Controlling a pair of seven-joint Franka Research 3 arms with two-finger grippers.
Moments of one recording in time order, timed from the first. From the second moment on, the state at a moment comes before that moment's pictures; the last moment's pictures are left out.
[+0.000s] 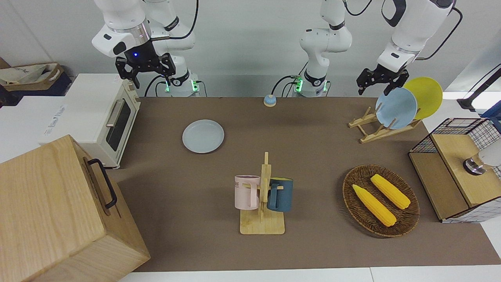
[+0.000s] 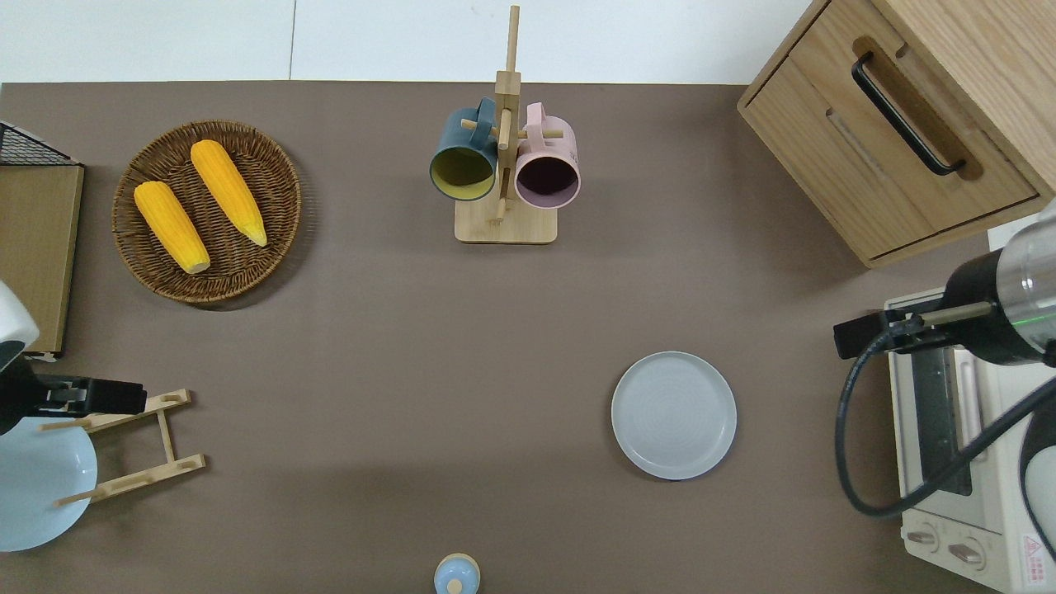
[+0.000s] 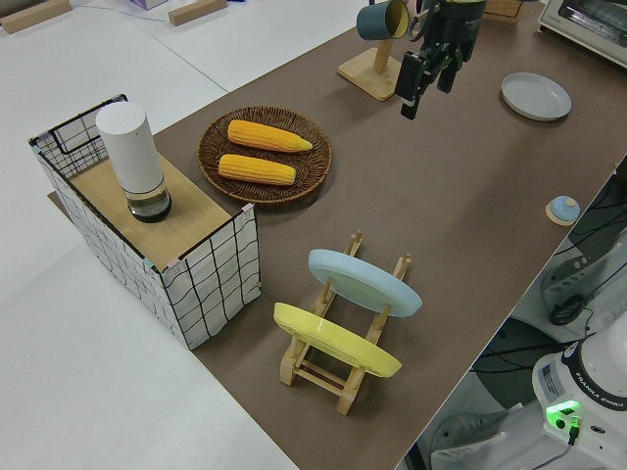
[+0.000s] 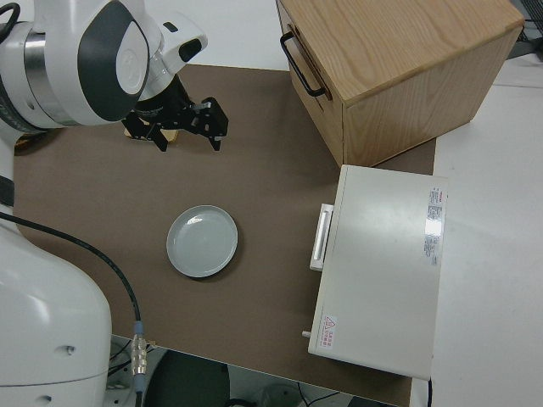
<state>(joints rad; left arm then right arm) -0.11 -0.23 0.13 -1.91 0.03 1.62 0.08 0.02 -0.01 0.12 -1.48 0.00 1.39 0.03</state>
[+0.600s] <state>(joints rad) -0.11 -0.23 0.10 -1.92 -0.02 1.66 0.07 0.02 -0.01 0.12 -1.48 0.00 1.39 0.03</state>
